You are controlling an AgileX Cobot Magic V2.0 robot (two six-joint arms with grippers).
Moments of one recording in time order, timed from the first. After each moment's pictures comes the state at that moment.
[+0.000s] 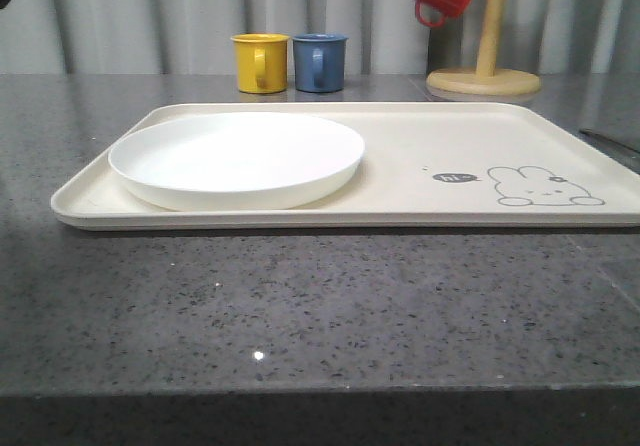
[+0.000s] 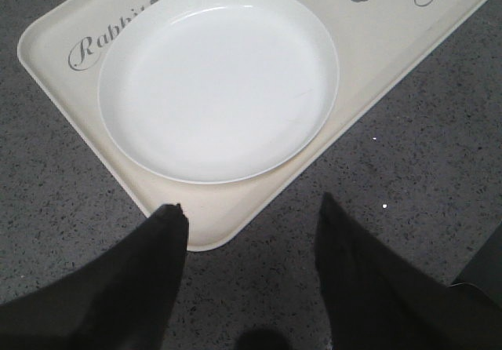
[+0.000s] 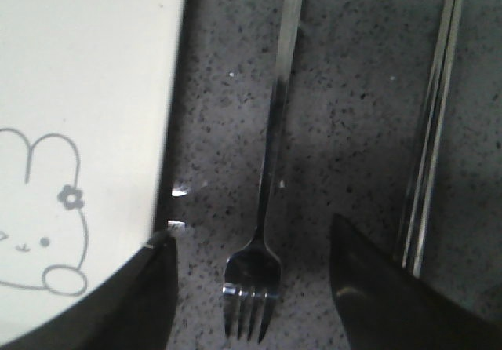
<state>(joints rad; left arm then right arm) -0.67 0.93 -0.89 0.03 0.76 0.12 -0.03 1.53 -1.25 0.12 1.01 -0.13</state>
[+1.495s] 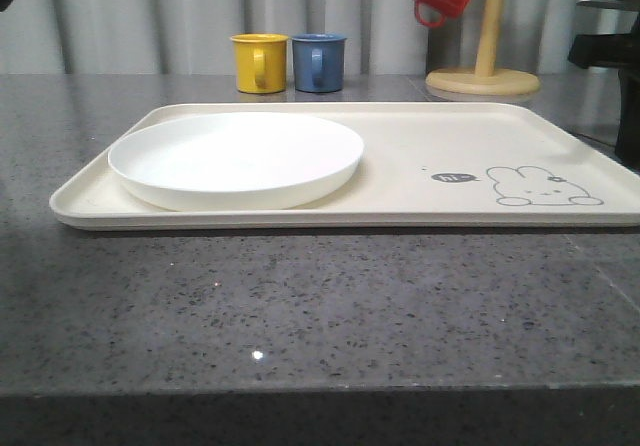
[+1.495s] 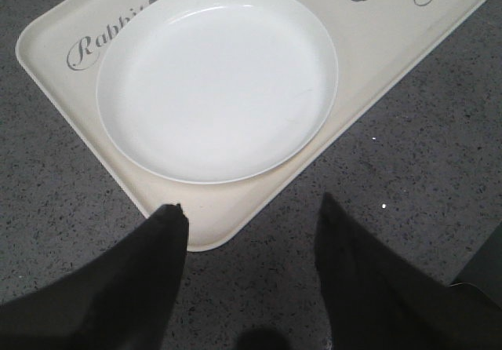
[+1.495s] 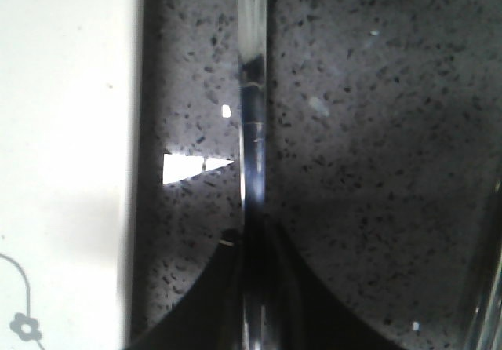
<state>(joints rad) -0.67 0.93 -0.89 0.03 0.76 0.12 -0.02 1.76 -1.39 0.15 1.03 -0.11</state>
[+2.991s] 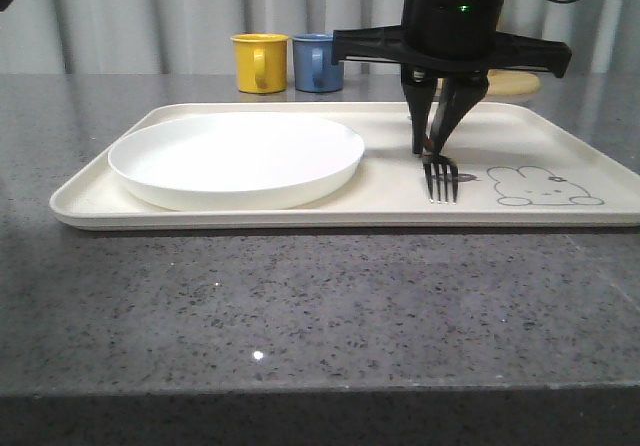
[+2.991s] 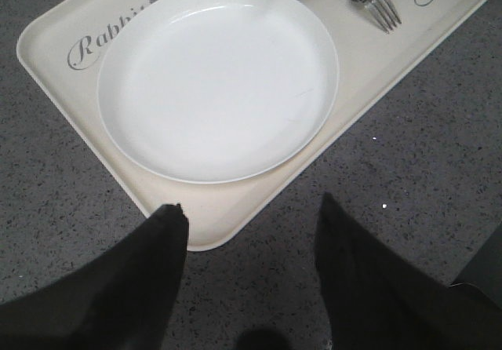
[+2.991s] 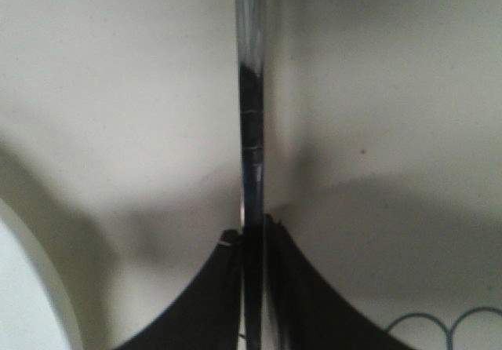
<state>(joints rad) -0.67 0.93 -0.89 0.03 0.76 0.12 0.48 1.87 -1.57 -0.13 0.99 0.70</state>
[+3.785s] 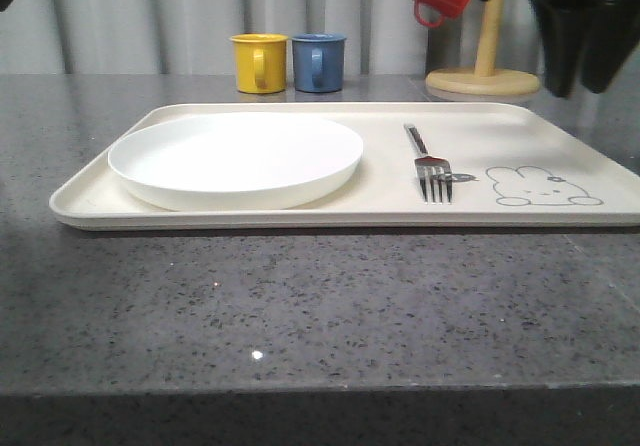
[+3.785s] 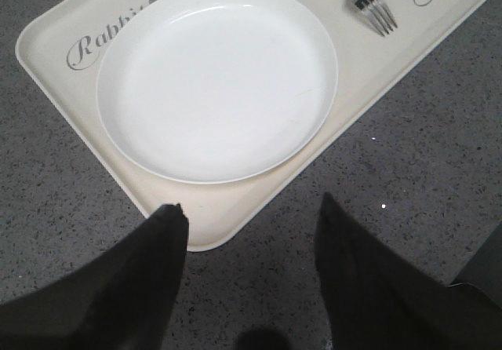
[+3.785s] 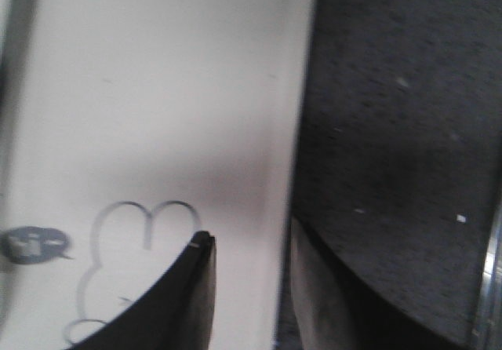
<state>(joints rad) -0.67 0.93 -0.89 0.03 0.76 0.12 0.27 1.64 -1.46 -0.14 1.14 0.33</state>
